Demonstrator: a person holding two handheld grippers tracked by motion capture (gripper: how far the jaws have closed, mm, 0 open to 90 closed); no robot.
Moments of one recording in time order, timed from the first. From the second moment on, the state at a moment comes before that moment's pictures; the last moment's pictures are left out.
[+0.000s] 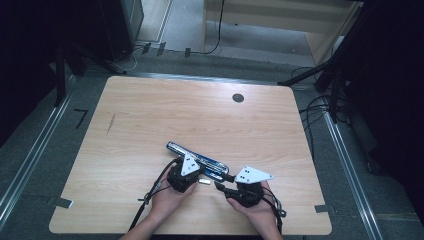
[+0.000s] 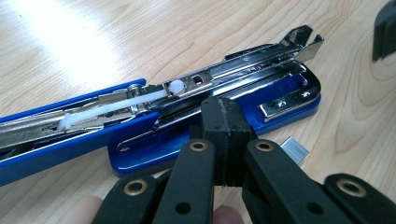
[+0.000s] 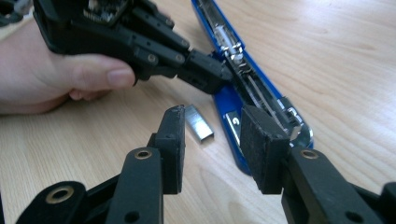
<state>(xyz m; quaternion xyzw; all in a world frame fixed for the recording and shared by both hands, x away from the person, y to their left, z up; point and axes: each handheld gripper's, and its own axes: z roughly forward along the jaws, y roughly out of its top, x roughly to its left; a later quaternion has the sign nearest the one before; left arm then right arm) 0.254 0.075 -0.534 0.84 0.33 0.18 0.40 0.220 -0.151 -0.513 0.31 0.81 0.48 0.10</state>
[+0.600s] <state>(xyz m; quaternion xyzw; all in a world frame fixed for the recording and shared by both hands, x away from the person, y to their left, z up) 0.254 0.076 -0.533 0.84 0.33 0.18 0.40 0.227 -0.149 -0.526 0.32 0.81 0.47 0.11</state>
